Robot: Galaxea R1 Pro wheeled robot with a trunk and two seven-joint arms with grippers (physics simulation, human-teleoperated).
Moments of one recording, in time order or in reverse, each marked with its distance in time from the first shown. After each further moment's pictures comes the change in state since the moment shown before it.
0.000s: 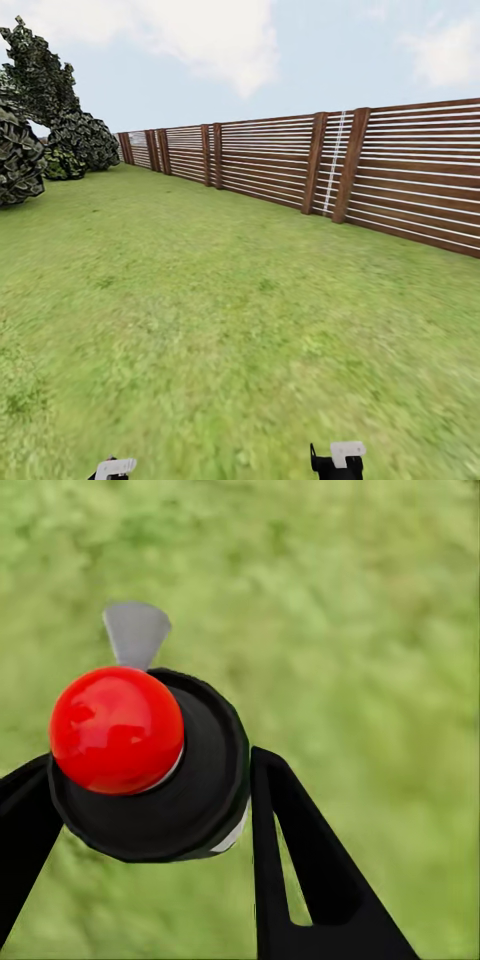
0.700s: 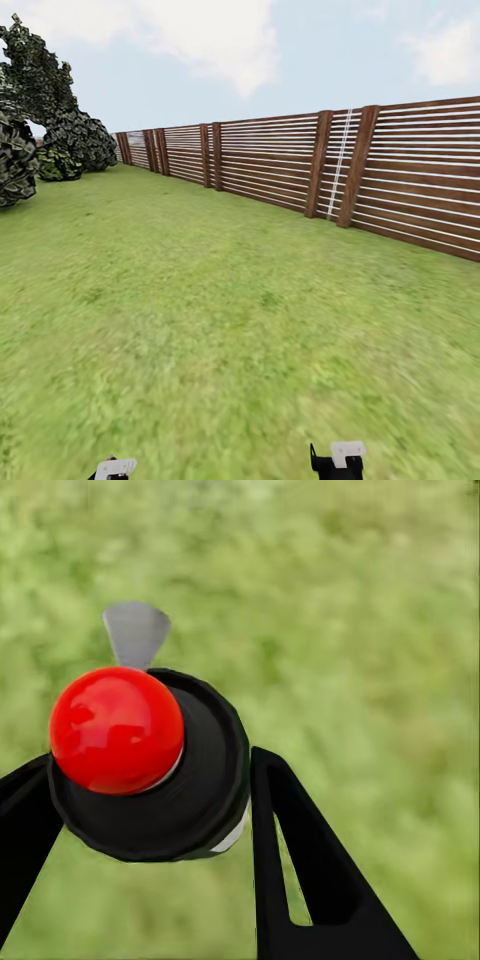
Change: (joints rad) left arm 0.000 0.000 0.000 0.000 0.000 0.000 0.000; right arm 0.000 0.000 0.000 0.000 0.000 0.000 0.000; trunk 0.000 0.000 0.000
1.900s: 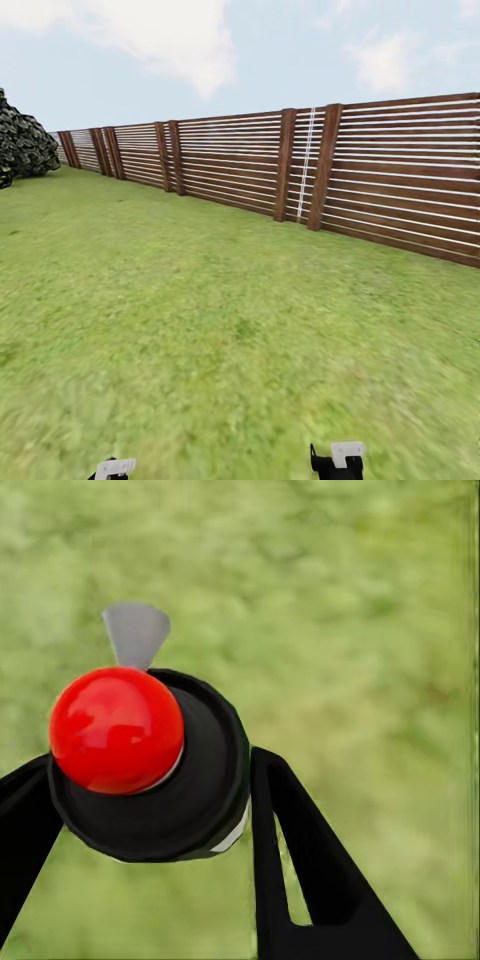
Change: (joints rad) left arm 0.000 0.000 0.000 0.000 0.006 0.001 0.000; right arm 0.000 0.000 0.000 0.000 0.000 0.000 0.000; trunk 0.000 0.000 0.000
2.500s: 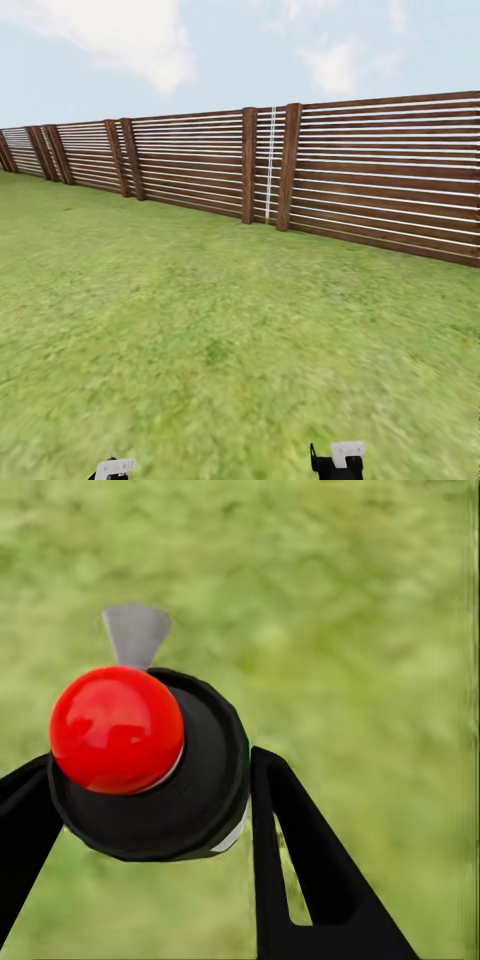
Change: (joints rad) left arm 0.000 0.000 0.000 0.000 -0.001 -0.001 0.000; right arm 0.000 0.000 0.000 0.000 0.000 0.000 0.000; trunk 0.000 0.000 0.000
